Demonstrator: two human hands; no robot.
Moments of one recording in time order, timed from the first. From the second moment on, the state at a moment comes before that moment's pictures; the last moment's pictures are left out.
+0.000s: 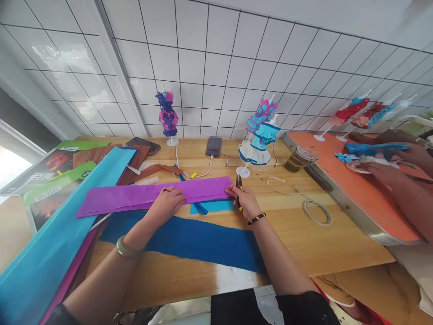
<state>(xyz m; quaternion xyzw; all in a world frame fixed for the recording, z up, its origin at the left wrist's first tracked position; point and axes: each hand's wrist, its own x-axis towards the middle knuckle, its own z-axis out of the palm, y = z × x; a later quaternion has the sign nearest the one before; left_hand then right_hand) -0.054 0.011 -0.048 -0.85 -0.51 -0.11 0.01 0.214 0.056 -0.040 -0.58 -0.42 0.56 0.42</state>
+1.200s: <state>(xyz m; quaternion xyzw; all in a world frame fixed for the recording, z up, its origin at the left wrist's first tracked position) -0.053 0.011 -0.049 -0.85 -0.51 -0.10 0.08 0.111 -0.001 -0.025 -0.41 -0.22 0.86 0.19</state>
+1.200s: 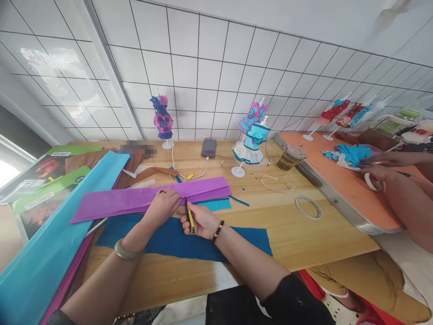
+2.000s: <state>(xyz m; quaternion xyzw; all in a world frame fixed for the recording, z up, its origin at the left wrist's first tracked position) -0.055 0.011 -0.052 -0.85 -0.50 -0.16 0.09 0.093 0.007 -0.029 -0.44 -0.24 0.82 0.26</state>
